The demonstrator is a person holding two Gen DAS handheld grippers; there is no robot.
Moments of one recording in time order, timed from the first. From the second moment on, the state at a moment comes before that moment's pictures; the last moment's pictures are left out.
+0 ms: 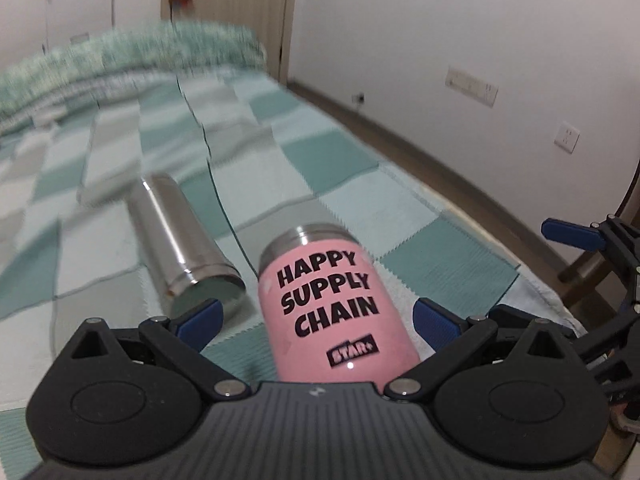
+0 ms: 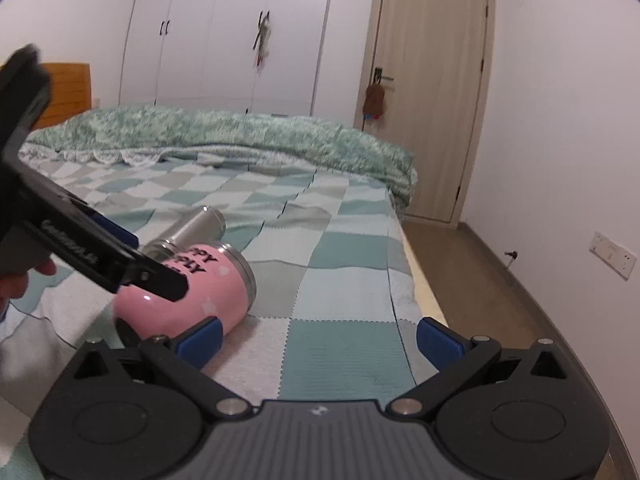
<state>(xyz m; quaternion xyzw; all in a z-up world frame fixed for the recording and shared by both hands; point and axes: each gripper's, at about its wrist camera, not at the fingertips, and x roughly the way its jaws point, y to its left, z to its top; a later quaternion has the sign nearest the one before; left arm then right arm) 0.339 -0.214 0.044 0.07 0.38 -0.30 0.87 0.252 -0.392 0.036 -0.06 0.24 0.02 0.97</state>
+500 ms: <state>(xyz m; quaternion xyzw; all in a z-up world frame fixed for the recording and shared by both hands) 0.385 -0.243 0.025 0.15 0.43 -0.42 0.79 0.285 -0.394 0.025 -0.09 0.29 0.03 0.95</state>
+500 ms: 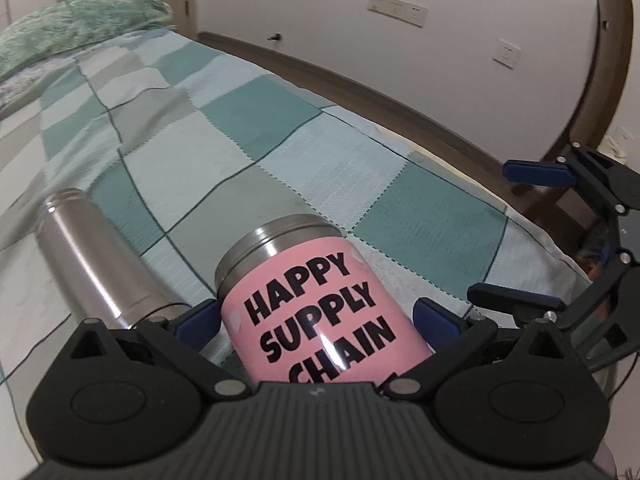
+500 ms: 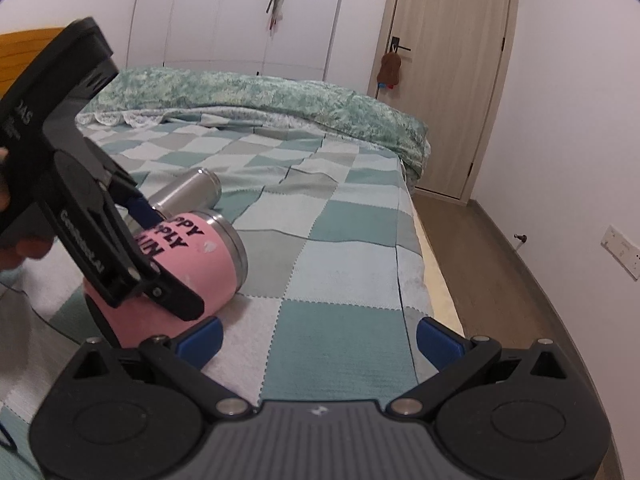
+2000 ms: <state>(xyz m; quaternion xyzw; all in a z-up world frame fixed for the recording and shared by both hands) 0.204 -0.182 0.109 0.11 0.35 -0.32 0.87 0.162 -0.356 0.075 -0.04 0.22 0.11 0.97</state>
